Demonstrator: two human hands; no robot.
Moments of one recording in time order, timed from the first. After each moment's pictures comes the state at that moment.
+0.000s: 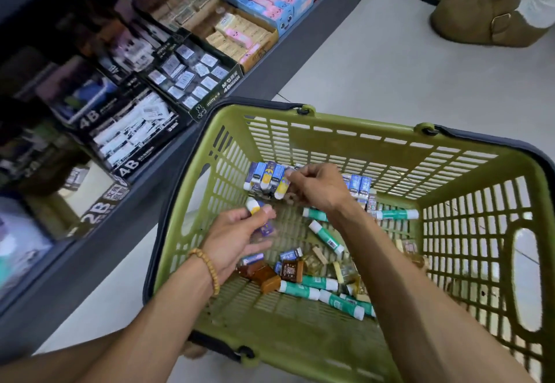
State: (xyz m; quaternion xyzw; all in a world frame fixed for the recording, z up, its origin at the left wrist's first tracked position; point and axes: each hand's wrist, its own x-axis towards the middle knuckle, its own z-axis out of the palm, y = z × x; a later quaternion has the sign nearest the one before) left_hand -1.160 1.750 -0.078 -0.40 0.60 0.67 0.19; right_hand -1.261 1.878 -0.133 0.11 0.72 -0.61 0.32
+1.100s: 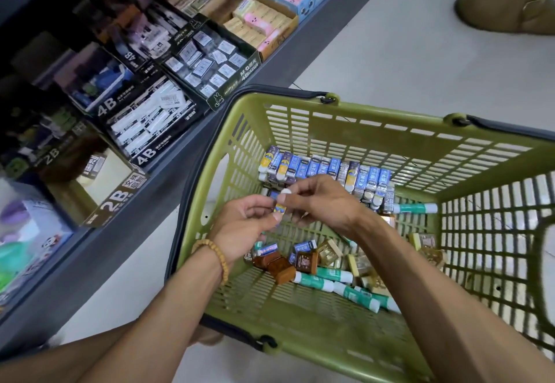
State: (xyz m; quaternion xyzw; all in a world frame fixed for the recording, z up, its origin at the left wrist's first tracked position) left_hand -1.152 1.721 -0.091 -0.34 0.71 0.59 0.18; right_hand -1.233 1.867 -0.117 -0.03 0.67 -0.59 0.46
